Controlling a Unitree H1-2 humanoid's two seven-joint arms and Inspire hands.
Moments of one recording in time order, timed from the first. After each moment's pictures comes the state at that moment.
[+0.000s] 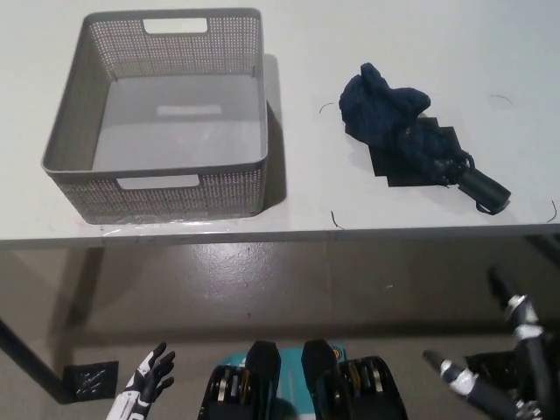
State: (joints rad) left_arm 0.23 0.14 -0.03 0.04 -0.02 -0.25 -0.10; right_arm 0.14 -0.08 0.00 -0.28 -0.20 -0.32 -0.03
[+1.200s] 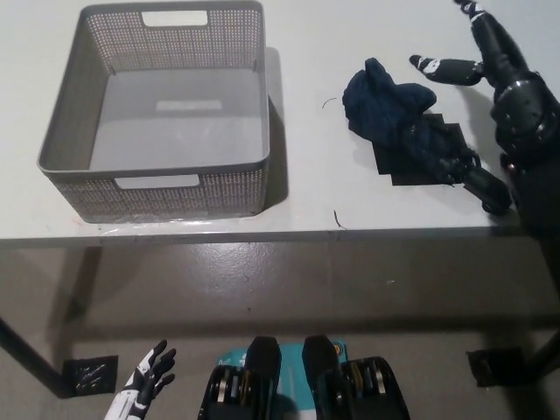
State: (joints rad) left_arm 0.23 0.15 -0.03 0.03 -0.03 -0.29 -0.12; right_arm -1.06 -0.27 0.13 0.81 -0.47 0.26 0.06
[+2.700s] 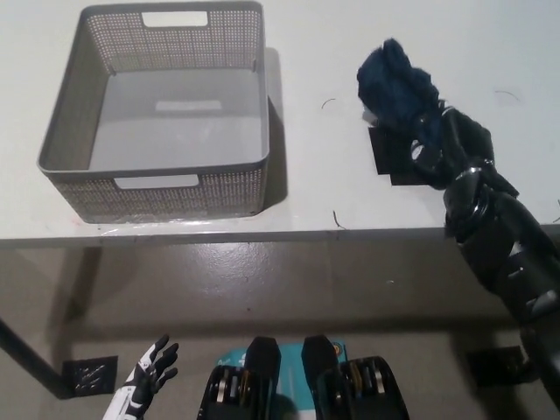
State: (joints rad) left_arm 0.23 0.15 -0.04 0.00 -0.05 -0.30 -0.14; right_arm -1.03 -0.17 0.27 1.28 -0.46 -0.03 -0.35
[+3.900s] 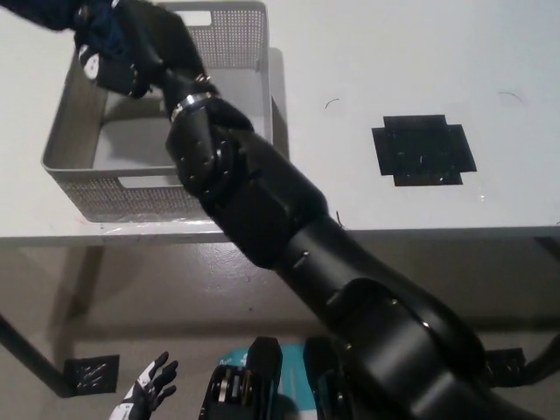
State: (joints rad) left_arm 0.26 0.17 -0.04 0.01 -0.06 -0.33 -0.16; right_arm -1.31 0.30 0.35 1.05 -0.49 0.02 -0.30
